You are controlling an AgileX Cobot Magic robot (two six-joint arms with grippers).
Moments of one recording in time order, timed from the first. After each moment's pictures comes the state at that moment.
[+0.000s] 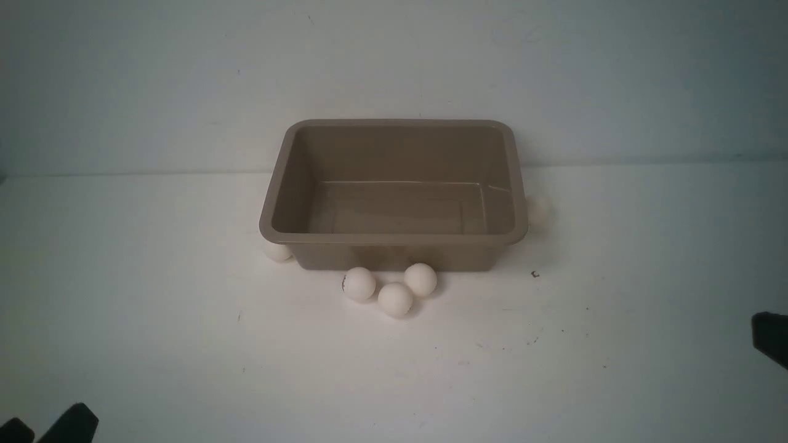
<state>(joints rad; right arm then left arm) 0.01 0.54 -0.72 0.63 0.95 -0.75 0.02 -0.01 0.03 -0.50 0.24 0.02</state>
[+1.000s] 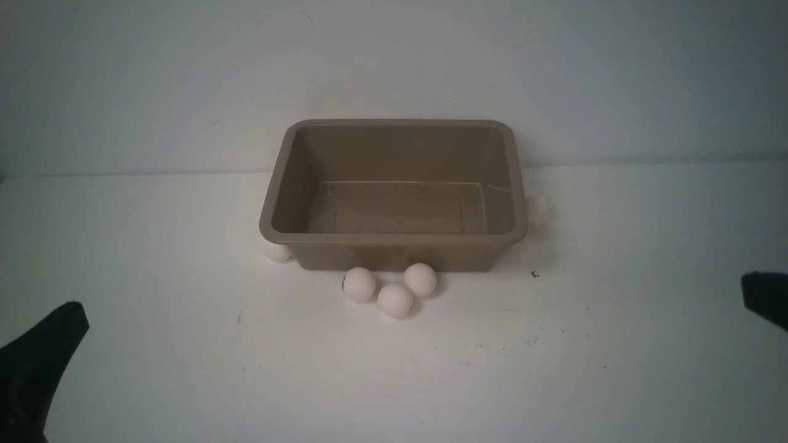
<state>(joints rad) 0.01 0.70 -0.82 0.60 0.96 -0.73 0.02 0.32 -0.42 -0.68 0.42 0.62</state>
